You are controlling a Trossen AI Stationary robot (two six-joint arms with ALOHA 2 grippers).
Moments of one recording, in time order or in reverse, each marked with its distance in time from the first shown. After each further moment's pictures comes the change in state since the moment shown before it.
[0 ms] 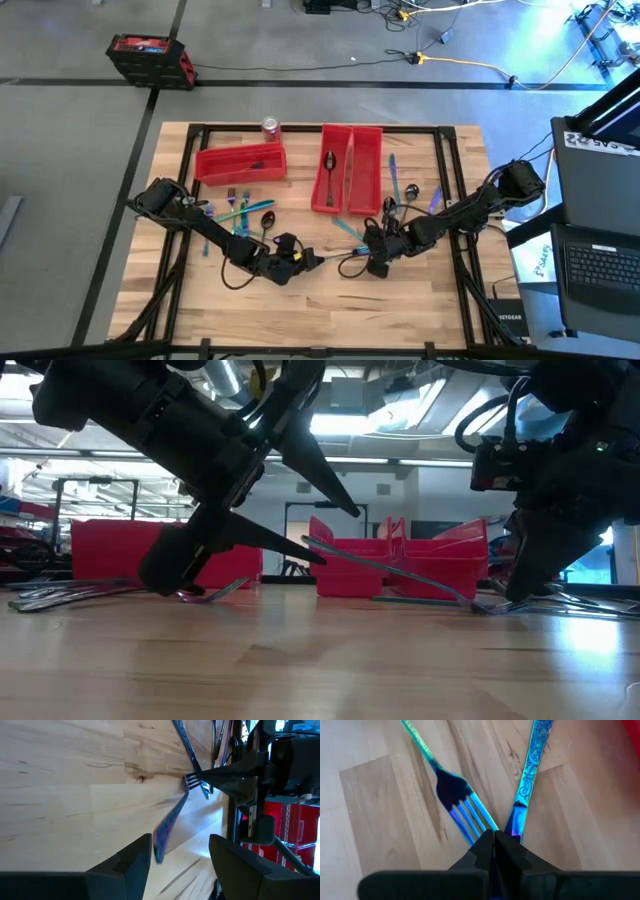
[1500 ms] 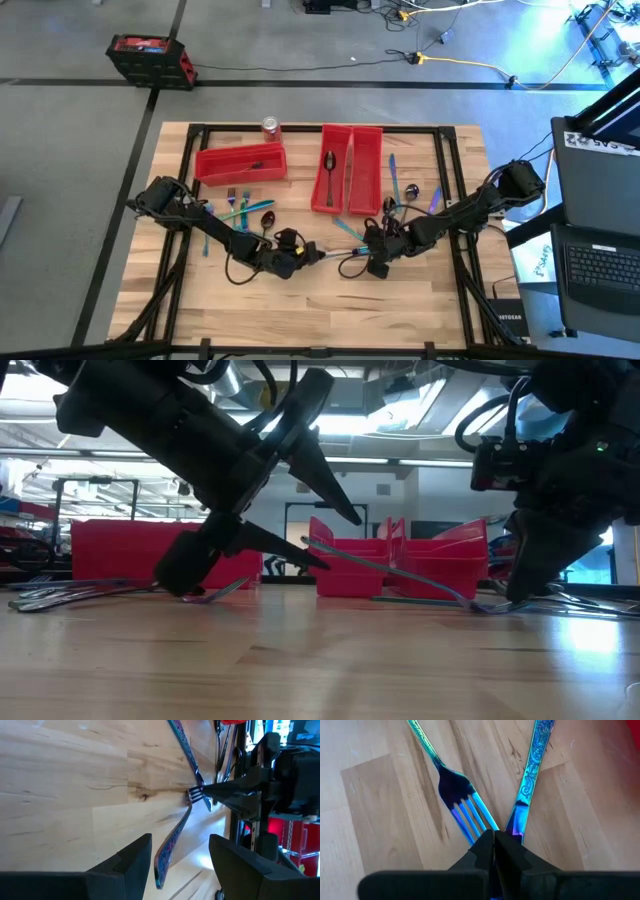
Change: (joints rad) left arm 0.040 0.000 0.000 -0.014 0.023 -0.004; right arm 0.000 0.000 0.000 0.000 0.013 -0.006
